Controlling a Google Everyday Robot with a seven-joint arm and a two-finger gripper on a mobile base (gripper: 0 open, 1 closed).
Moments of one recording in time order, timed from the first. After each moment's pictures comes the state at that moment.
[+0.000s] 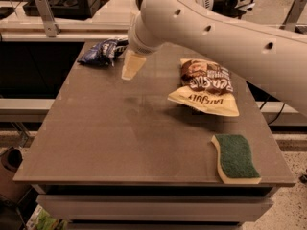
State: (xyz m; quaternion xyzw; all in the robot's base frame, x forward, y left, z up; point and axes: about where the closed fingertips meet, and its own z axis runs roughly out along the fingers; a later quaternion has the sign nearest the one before) arm 0.690 0.058 0.934 -0.64 0.63 -0.10 0.43
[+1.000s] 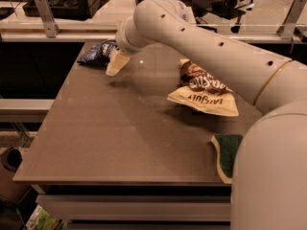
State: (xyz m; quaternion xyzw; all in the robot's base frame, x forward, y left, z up) arm 0.764 0.123 0.894 -0.64 0.61 -0.01 0.47
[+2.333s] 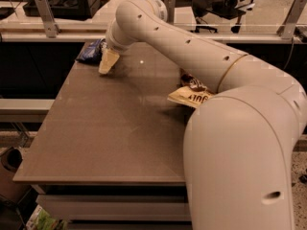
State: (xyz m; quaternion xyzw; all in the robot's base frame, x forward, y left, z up) arm 0.811 0.156 0.870 -0.64 0.63 -0.02 0.45
